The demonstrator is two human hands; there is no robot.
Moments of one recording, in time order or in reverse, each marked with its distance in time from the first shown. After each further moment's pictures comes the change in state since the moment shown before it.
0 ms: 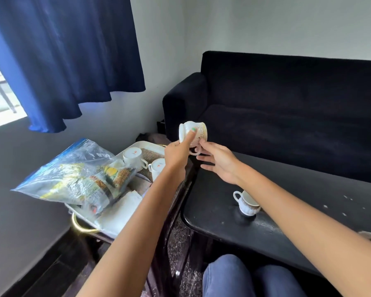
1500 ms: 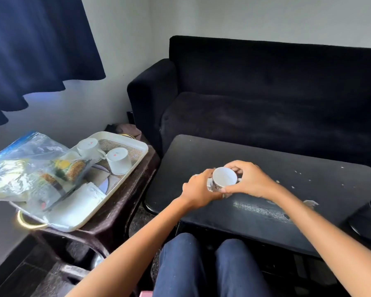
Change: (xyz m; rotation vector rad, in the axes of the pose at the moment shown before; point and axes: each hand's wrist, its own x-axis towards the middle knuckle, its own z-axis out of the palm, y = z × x) left_hand -0.052 -0.125 0.118 0.883 -0.503 0.308; right_hand -0.104 0.059 -0.178 -0.800 0.147 -0.115
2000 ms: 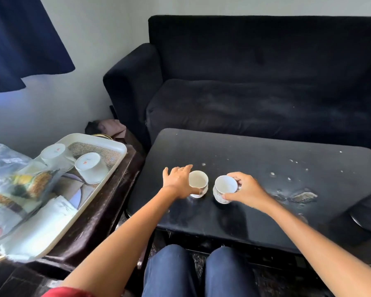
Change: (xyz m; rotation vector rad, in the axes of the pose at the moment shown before) left_hand 0.085 -0.047 0.016 0.520 -0.124 -0.128; right_hand 0.026 0.097 0.023 0.102 0.057 0.226
